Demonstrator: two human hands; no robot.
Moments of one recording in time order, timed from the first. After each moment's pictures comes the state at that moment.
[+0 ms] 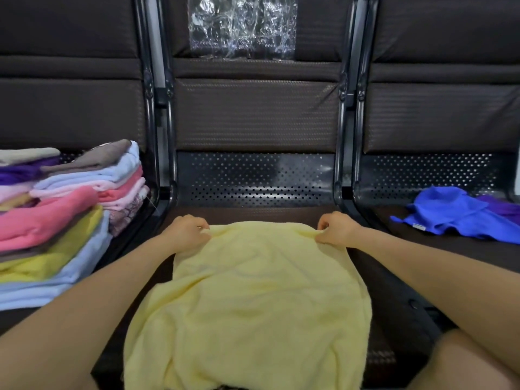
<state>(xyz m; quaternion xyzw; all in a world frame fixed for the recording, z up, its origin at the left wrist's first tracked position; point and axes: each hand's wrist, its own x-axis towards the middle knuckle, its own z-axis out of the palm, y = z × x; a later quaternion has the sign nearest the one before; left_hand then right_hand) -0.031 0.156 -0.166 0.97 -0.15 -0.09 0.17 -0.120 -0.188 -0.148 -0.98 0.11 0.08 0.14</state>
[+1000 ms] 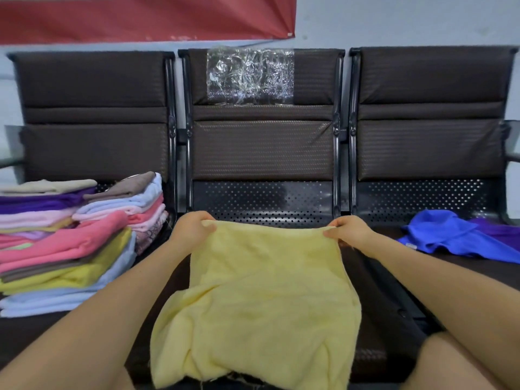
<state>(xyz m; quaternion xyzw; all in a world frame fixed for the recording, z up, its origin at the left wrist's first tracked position) -0.082 0.150 -0.091 0.93 -0.09 0.07 0.36 -0.156 -0.194 -0.100 -0.88 0.16 -0.04 0.45</state>
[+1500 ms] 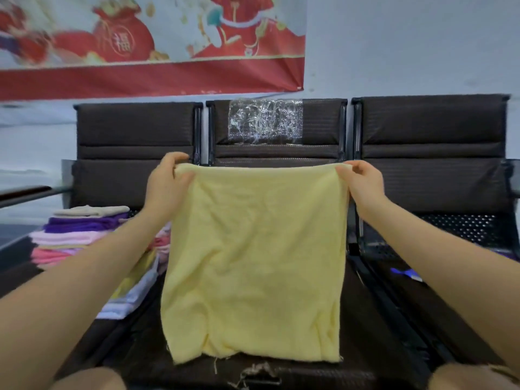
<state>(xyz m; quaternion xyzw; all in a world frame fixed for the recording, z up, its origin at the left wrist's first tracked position) -0.138 0.189 0.057 0.81 -0.11 0.37 0.44 -0.184 -0.152 0.058 -0.69 0.07 -0.36 0.62</state>
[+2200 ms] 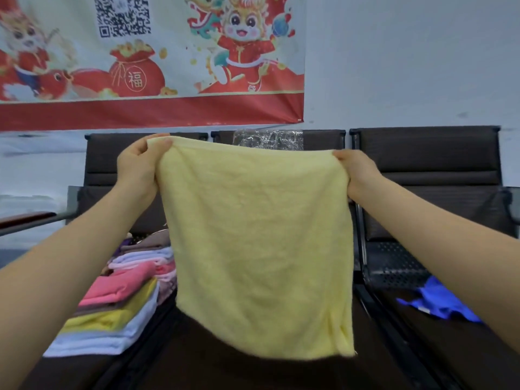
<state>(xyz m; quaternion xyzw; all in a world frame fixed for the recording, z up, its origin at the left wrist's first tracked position) -0.155 0.210 0.145 0.59 -0.12 0.30 0.74 -0.181 -0.131 0.147 -0.56 0.05 -0.25 0.79</state>
